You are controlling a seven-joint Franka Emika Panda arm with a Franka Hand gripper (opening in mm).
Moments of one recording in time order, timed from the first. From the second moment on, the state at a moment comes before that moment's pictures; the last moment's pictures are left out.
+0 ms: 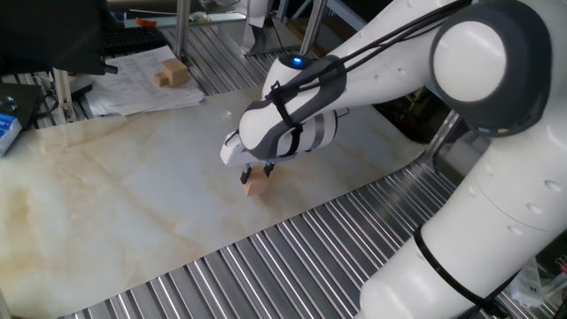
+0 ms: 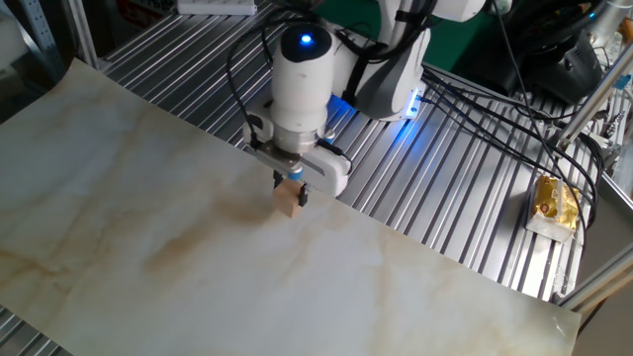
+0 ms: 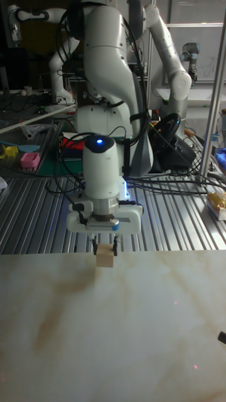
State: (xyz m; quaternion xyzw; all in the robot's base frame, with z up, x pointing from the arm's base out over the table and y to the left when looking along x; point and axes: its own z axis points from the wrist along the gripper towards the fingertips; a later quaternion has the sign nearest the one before) arm 0.440 -0.009 0.134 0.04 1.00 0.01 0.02
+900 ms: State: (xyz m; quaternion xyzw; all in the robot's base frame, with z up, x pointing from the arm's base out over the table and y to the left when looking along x) arm 0.442 0.029 0.134 0.07 1.00 0.01 0.02
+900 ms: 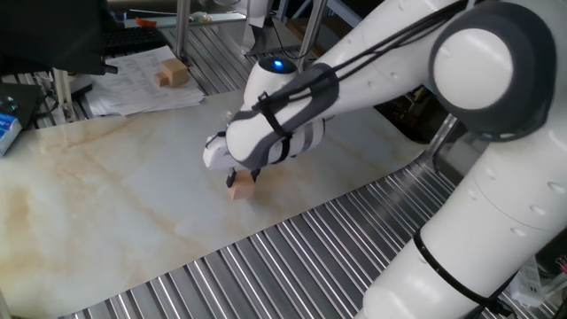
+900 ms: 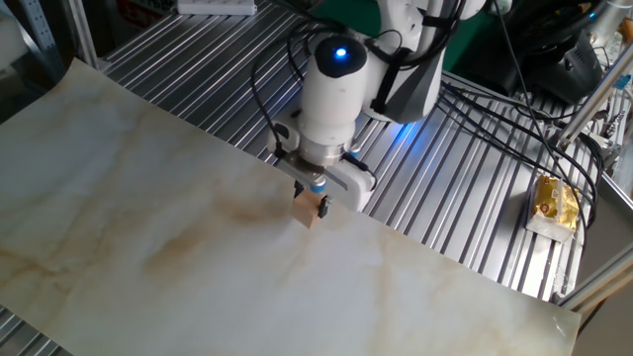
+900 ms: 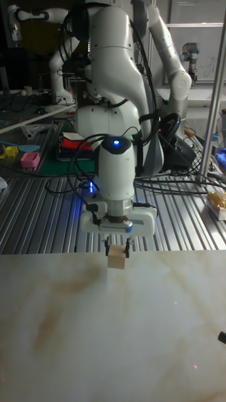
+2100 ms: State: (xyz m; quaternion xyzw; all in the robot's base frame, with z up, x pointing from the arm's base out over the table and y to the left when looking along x) arm 0.462 0.038 0.139 0.09 1.00 0.01 0.02
